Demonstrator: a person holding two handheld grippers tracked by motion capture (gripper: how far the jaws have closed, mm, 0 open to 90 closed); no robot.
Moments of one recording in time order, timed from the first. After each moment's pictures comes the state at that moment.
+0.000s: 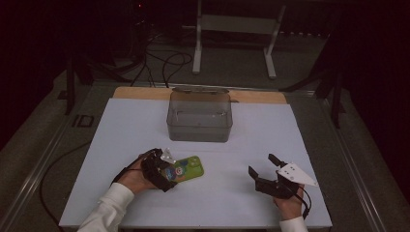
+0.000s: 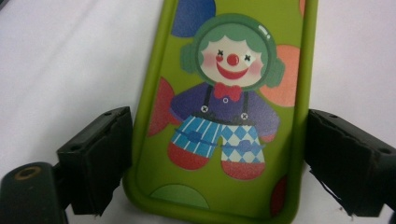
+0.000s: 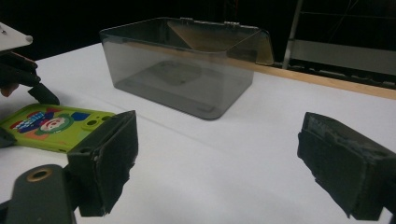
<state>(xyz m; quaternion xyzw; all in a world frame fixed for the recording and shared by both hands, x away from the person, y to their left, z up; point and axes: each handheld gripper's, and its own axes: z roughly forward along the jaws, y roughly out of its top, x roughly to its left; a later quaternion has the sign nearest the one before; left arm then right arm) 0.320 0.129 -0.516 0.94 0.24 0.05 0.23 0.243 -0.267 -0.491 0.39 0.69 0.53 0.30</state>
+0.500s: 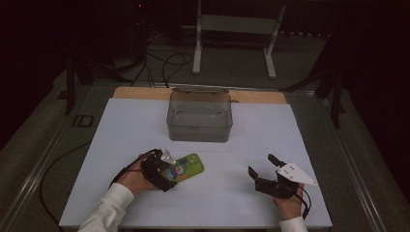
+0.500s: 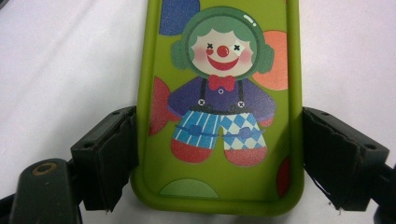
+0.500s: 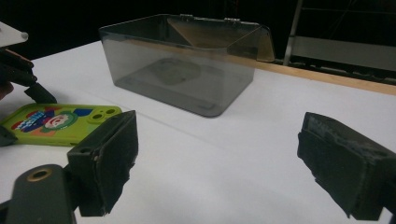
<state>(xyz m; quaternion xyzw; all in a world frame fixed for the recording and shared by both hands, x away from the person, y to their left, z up) 0.316 0.129 -0.514 0.94 0.24 0.06 0.23 0.244 -0.267 -0.491 0.39 0.70 0.53 0.29</state>
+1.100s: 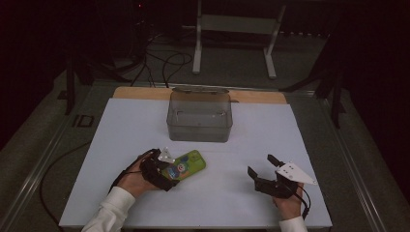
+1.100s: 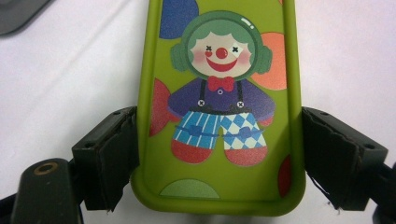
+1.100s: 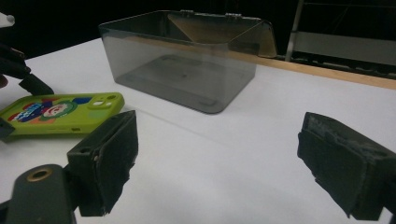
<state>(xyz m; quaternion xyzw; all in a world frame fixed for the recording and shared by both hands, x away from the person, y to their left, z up) 0.309 0.129 -0.504 0.92 0.27 0.07 0.27 0.246 -0.266 -0.493 0.39 0.70 0.53 0.28</state>
